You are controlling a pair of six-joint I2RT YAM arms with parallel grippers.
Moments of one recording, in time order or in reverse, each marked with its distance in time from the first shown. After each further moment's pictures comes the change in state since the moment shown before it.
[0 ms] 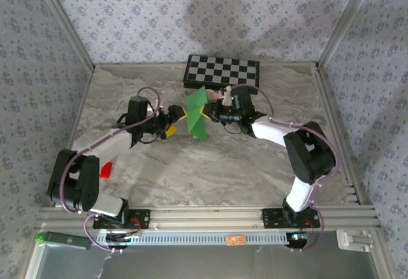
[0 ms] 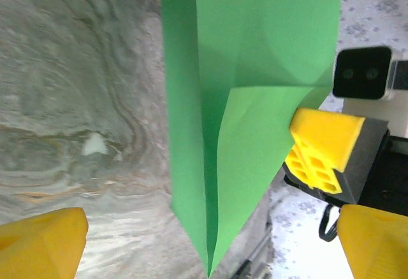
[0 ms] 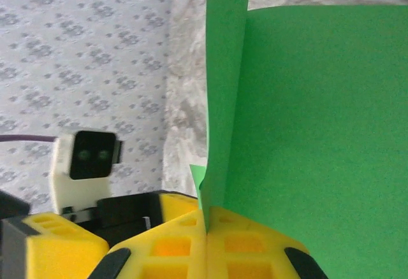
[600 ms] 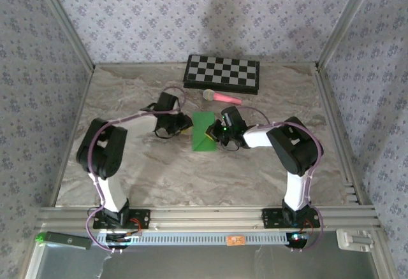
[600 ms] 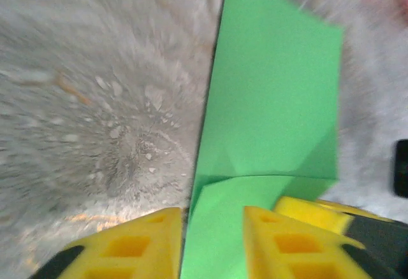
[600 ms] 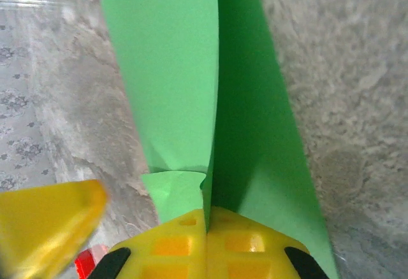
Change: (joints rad) left arm -0.121 0.330 0.306 -0.320 -0.348 0.177; right arm 0.066 0.126 -0.123 -0.064 0.264 0.085
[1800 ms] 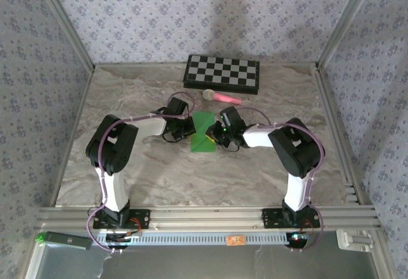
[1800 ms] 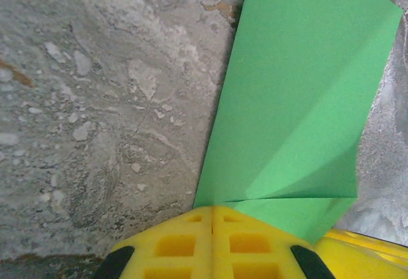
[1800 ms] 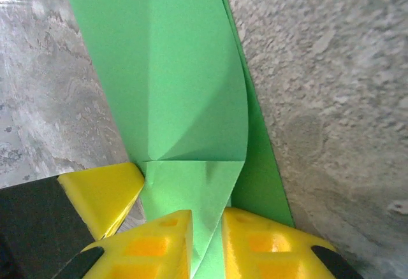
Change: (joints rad) left arm -0.103 0.127 0.017 0.037 -0.101 -0.043; right arm 0.023 -0.016 0.010 -0.105 0.036 0.030
